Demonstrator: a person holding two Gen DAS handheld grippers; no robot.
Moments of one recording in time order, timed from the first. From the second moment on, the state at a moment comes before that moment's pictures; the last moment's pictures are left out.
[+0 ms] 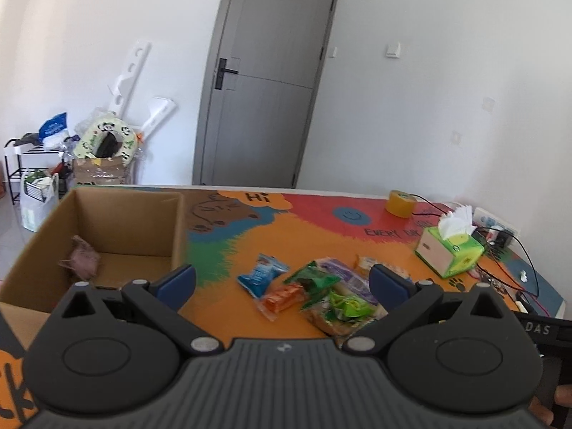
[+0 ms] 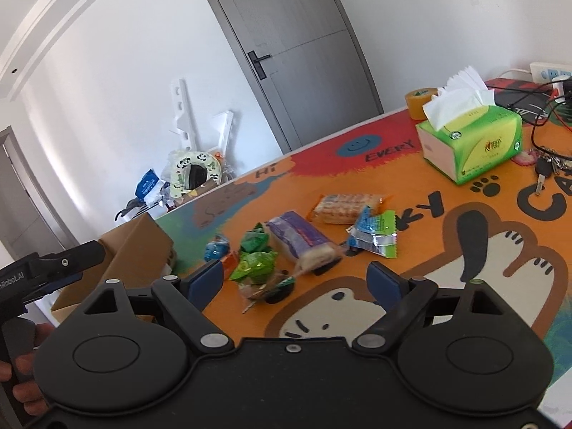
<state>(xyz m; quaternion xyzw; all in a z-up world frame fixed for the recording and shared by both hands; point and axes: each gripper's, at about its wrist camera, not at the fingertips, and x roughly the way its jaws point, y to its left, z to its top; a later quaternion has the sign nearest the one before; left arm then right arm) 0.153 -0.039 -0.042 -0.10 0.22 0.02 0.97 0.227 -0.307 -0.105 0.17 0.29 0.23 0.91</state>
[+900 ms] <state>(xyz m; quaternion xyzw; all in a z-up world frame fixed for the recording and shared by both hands) 0.240 -0.111 -0.105 -0.08 0.28 -0.02 0.96 0.270 -0.338 -0.140 0.19 0.31 0.17 0.91</state>
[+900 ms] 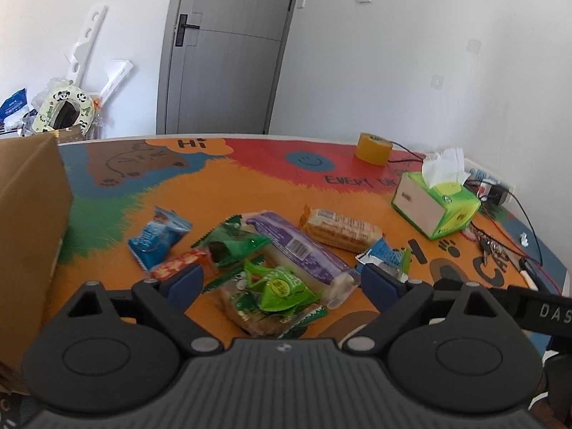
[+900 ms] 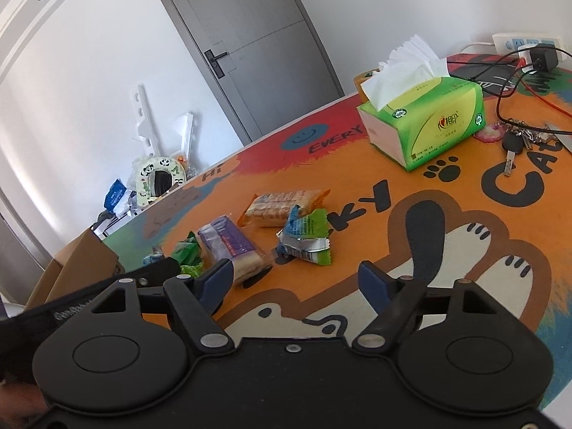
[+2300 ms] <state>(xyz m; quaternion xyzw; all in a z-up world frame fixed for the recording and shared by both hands) 0.233 -0.059 -0.096 -0.13 0.26 0.01 0.96 0.336 -0.294 -0.166 0.16 0.33 0.15 0.92</state>
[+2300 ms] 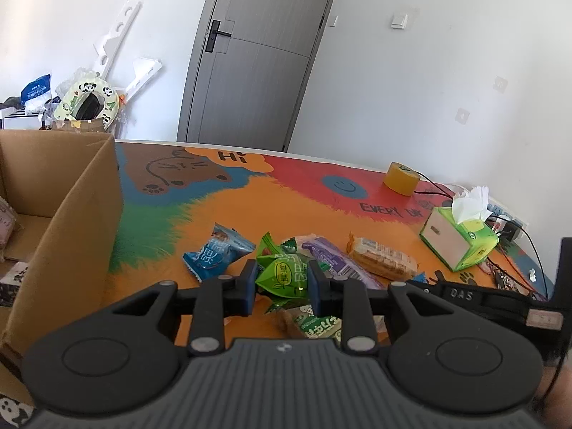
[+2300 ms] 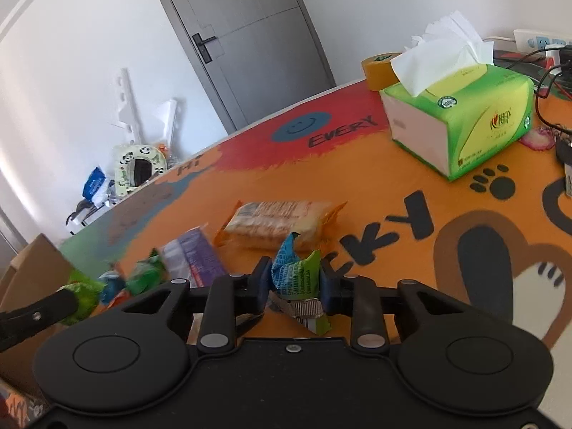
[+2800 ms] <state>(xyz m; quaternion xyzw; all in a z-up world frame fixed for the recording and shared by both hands) 0.202 -0.063 -0.079 -0.13 0.24 0.00 0.96 0.280 -0.312 -0.135 0.19 0.29 0.17 0.92</state>
